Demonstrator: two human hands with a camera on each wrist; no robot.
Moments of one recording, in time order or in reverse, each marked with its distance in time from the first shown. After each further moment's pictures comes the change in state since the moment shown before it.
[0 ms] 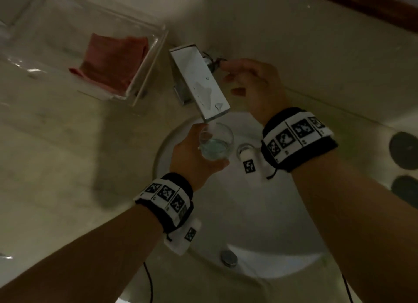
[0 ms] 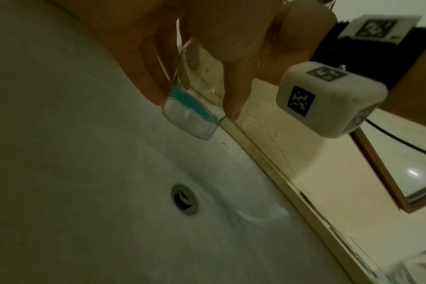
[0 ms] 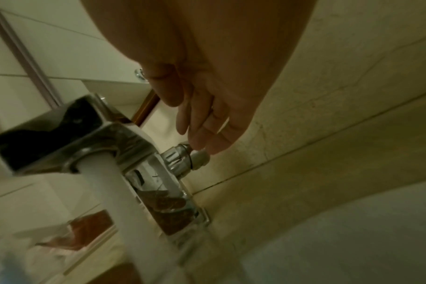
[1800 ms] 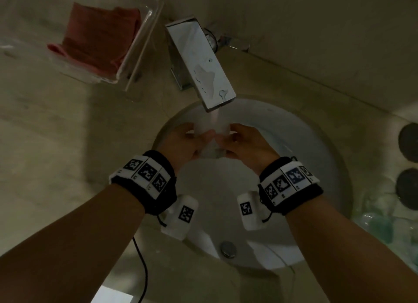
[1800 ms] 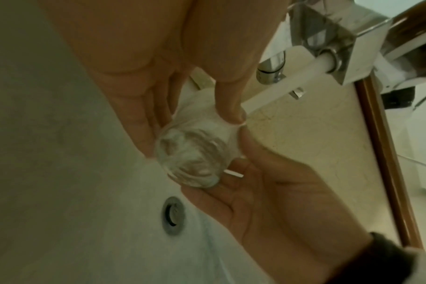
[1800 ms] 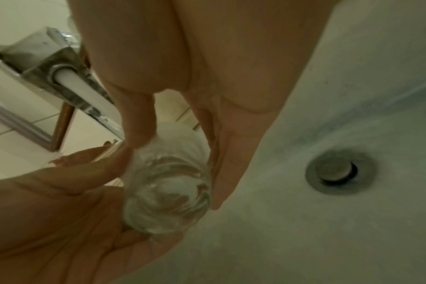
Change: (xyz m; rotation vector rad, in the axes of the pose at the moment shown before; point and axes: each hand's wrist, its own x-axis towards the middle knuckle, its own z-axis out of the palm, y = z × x) left_hand 0.021 0.010 -0.019 -0.413 -0.161 -0.548; right_hand -0.058 0.107 0.025 0.112 -0.244 0.557
